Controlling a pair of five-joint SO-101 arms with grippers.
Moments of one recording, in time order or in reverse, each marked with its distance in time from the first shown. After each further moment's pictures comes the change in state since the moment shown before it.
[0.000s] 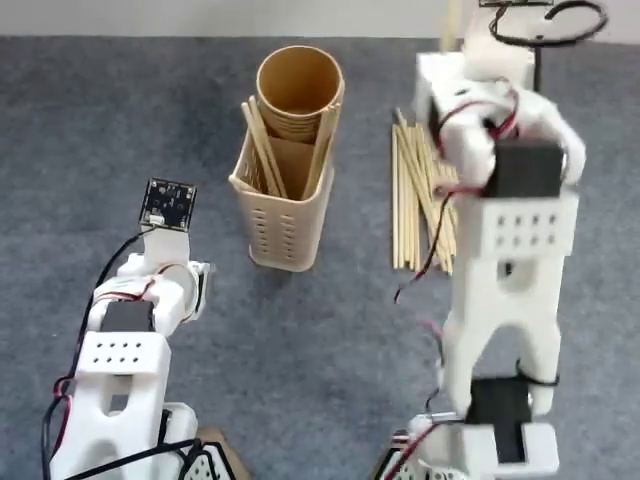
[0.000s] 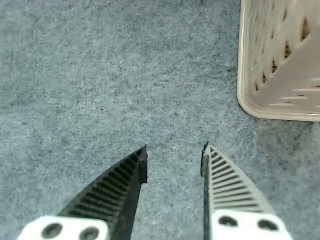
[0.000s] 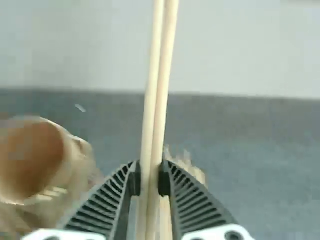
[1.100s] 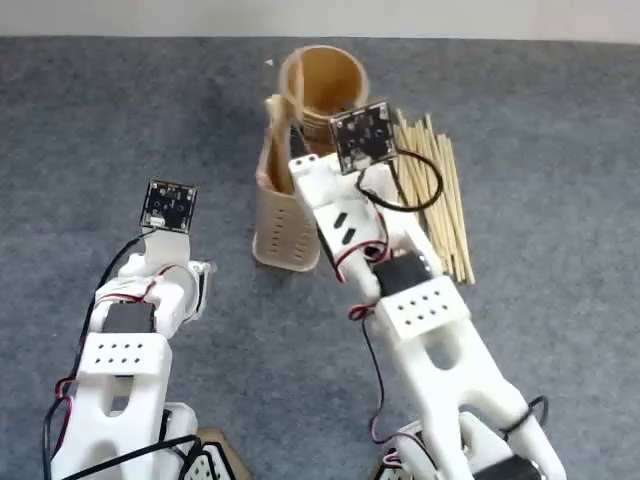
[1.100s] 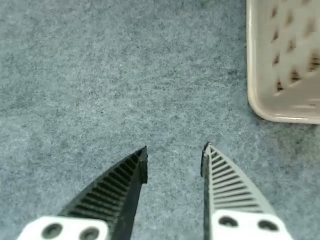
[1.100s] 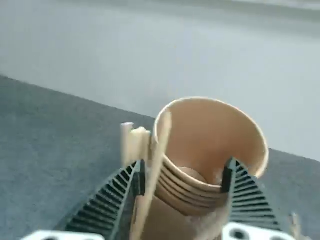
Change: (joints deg) left arm 0.0 0.0 1.2 -2.5 0.0; right arm -17.4 -23.8 74.8 -64.8 5.8
